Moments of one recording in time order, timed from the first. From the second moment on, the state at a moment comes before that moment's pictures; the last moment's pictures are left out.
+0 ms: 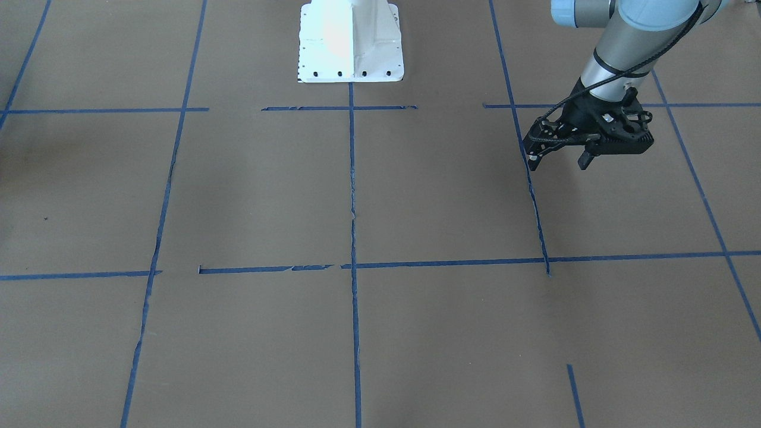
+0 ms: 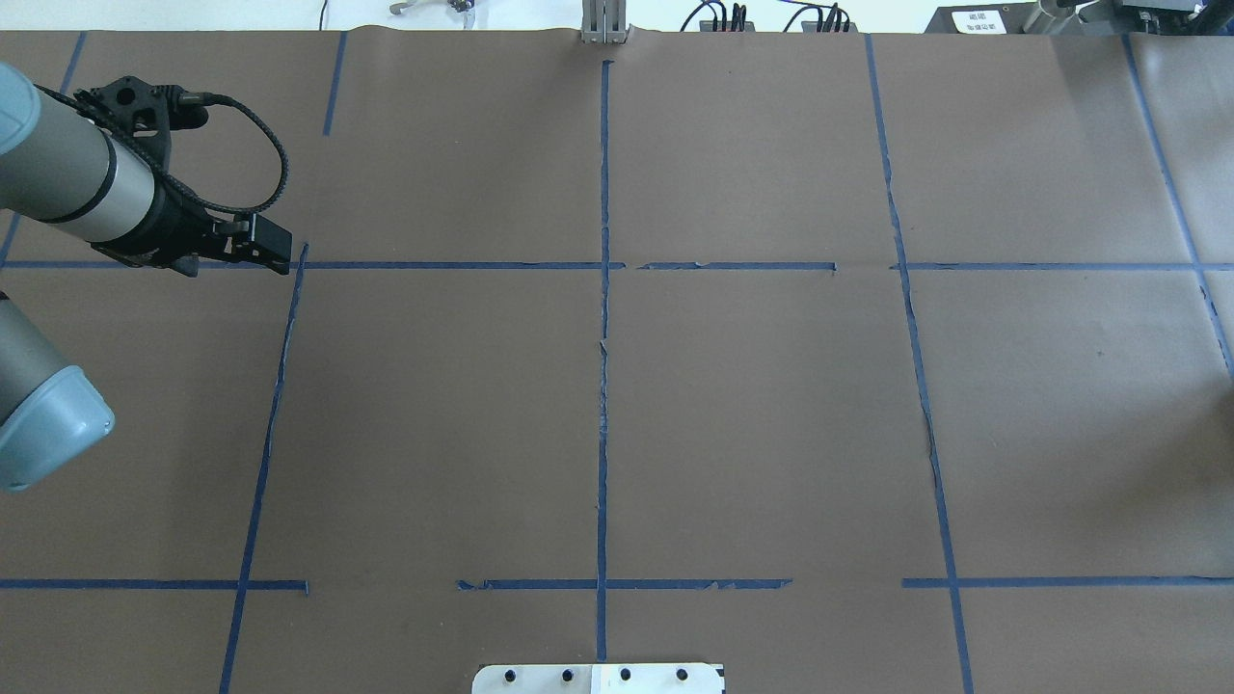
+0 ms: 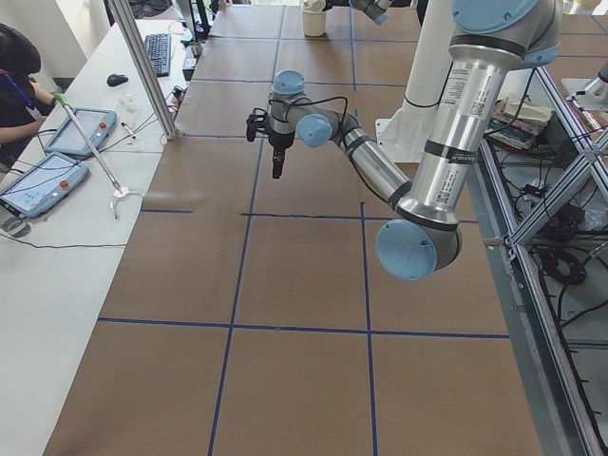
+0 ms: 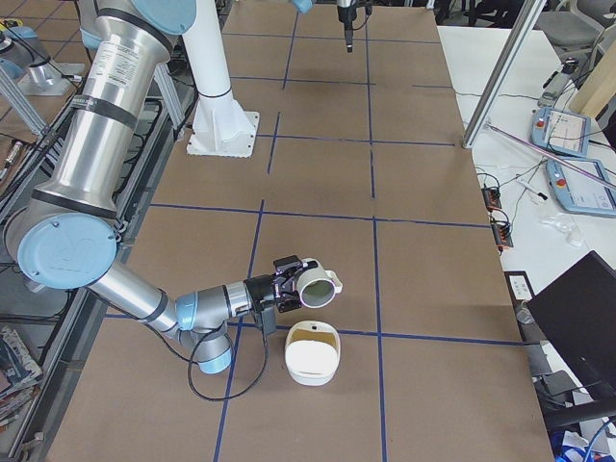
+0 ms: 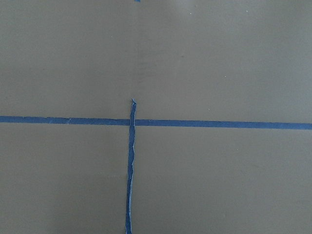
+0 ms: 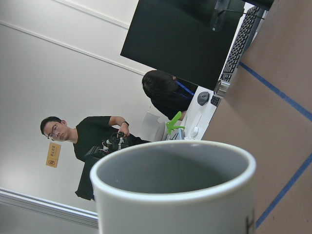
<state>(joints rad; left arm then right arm) -0.88 -1.84 -2.01 -1.60 -2.02 -0.98 0.69 -1.93 1.11 1.03 1.06 1.89</state>
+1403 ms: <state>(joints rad) -0.88 -1.87 -2.02 -1.60 -2.02 -0.98 0.69 -1.89 1.06 1.16 0.85 2.59</state>
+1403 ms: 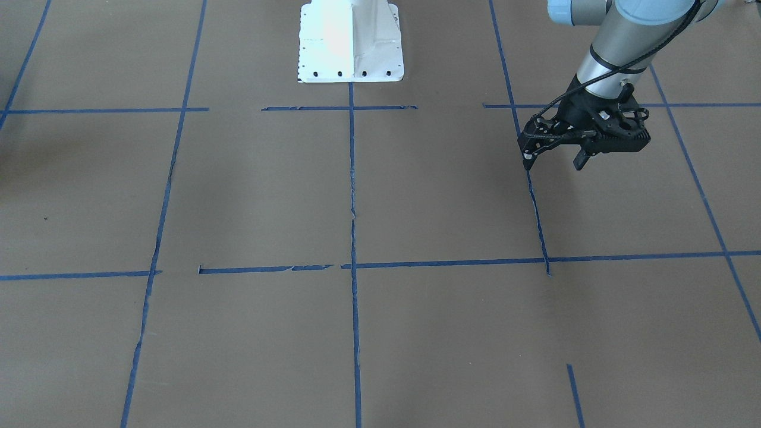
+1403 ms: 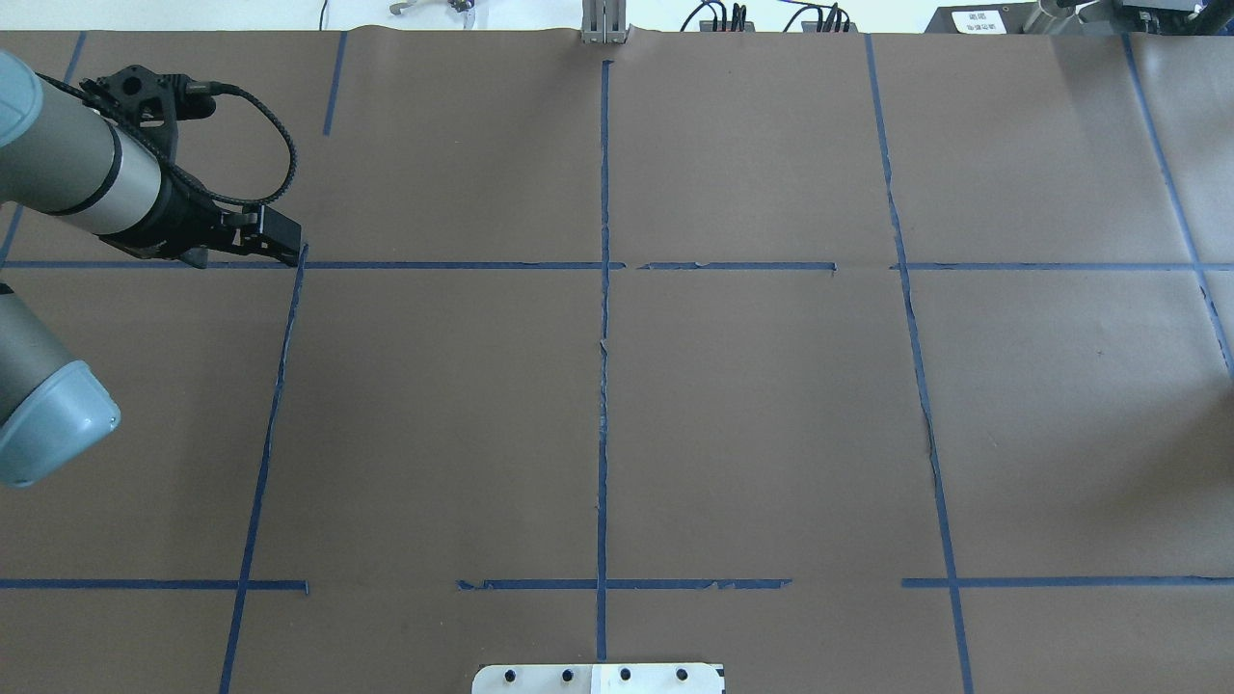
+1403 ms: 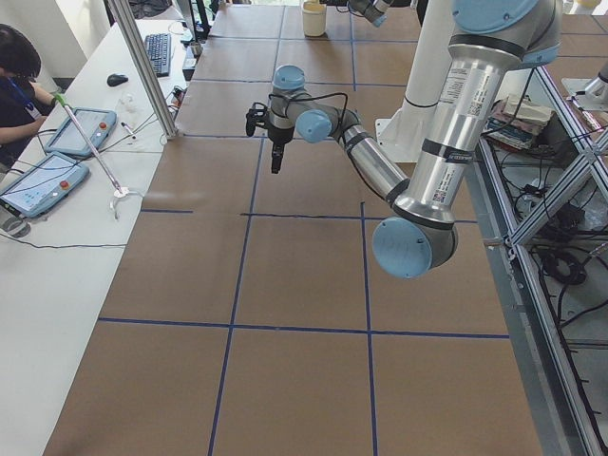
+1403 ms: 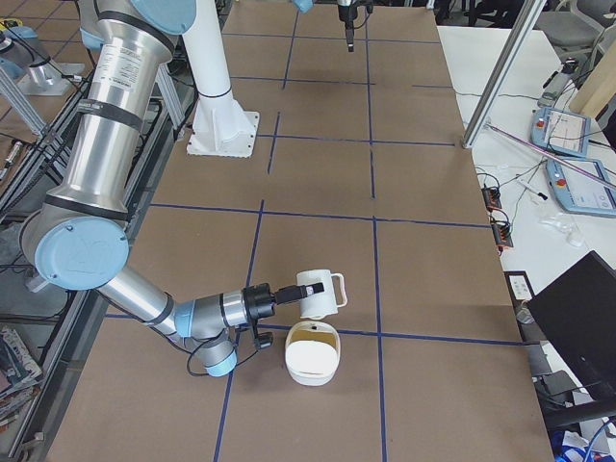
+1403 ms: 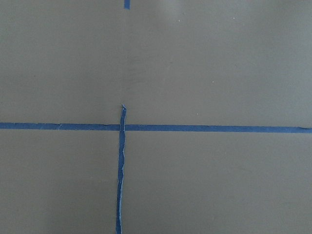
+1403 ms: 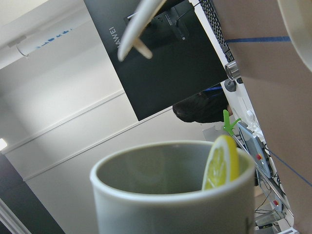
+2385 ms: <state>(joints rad) -0.88 -1.86 -2.02 -1.60 -2.02 -0.98 0.69 -1.89 1.05 1.18 0.80 2.76</state>
